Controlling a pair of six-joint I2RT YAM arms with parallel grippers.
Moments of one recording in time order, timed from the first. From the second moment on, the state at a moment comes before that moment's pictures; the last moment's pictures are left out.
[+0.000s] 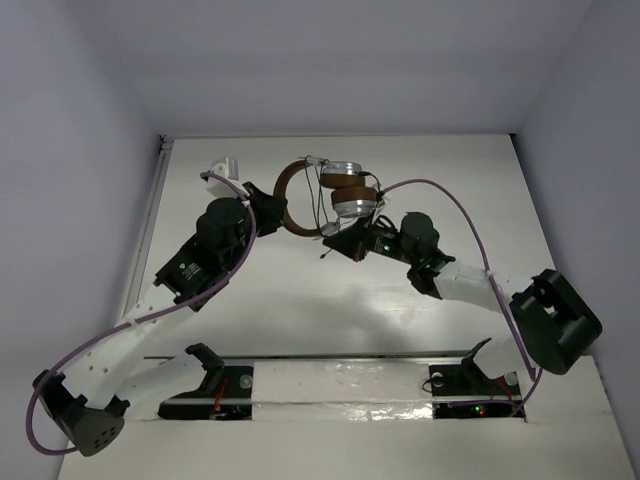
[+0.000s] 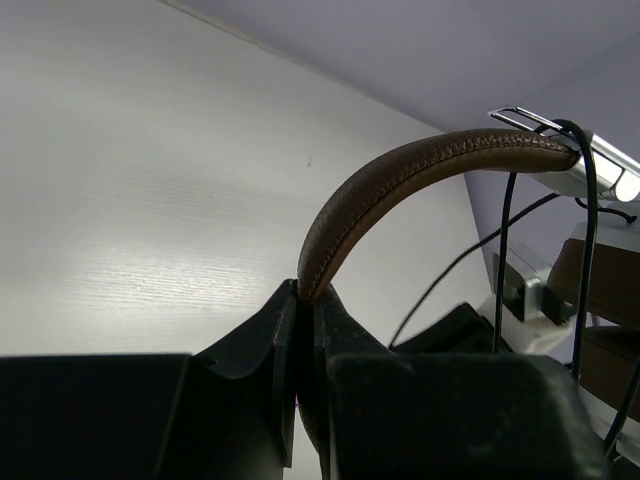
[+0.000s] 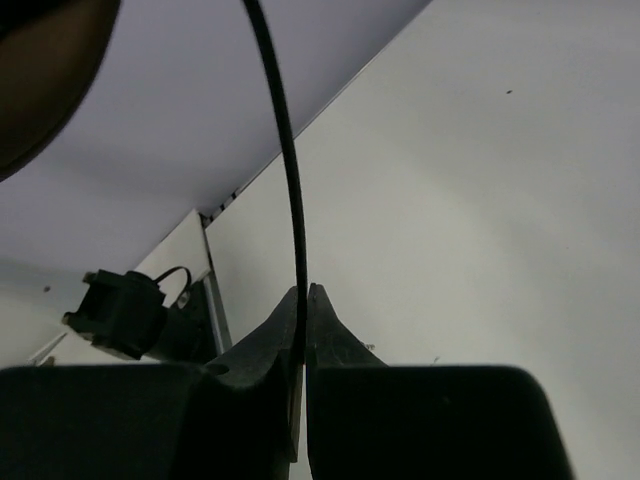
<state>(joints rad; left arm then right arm) -0.68 0.91 0.98 -0.28 -0.34 -0.77 0.66 1.43 0.66 0.79 -0.50 0.61</state>
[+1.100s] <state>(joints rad) -0.71 1.08 0.82 -0.08 -0.70 -0.80 0.66 1.43 0.58 1.21 -0.73 1.26</state>
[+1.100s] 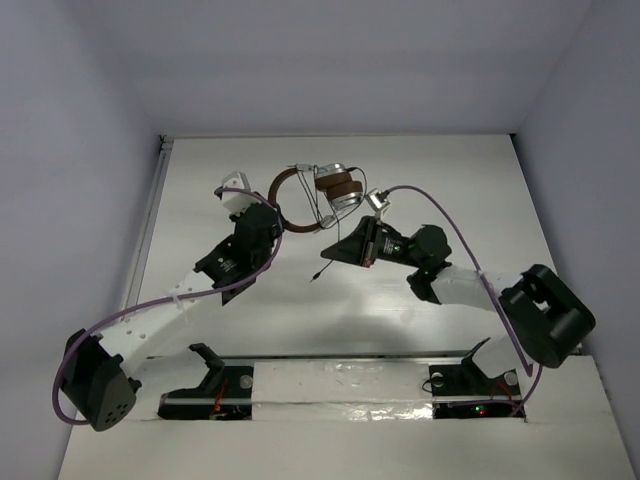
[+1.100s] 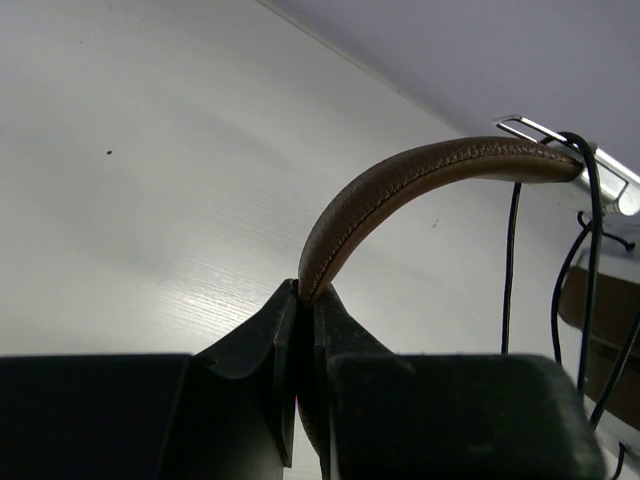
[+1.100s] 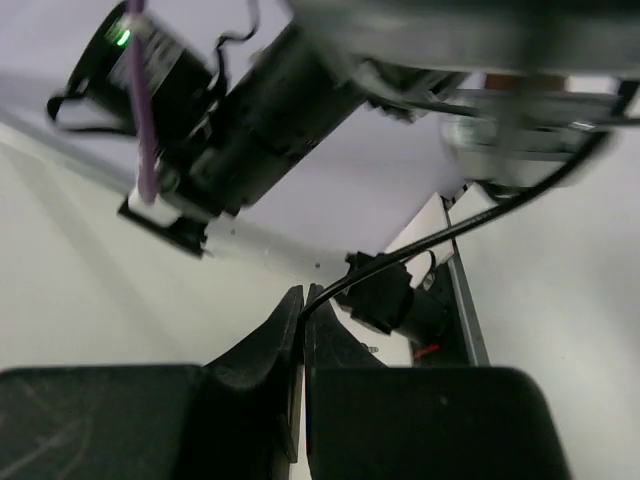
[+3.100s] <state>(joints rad) -0.78 1.73 0.85 0.13 -0.62 -0.72 0.73 1.41 0.72 0.56 0.07 0.86</state>
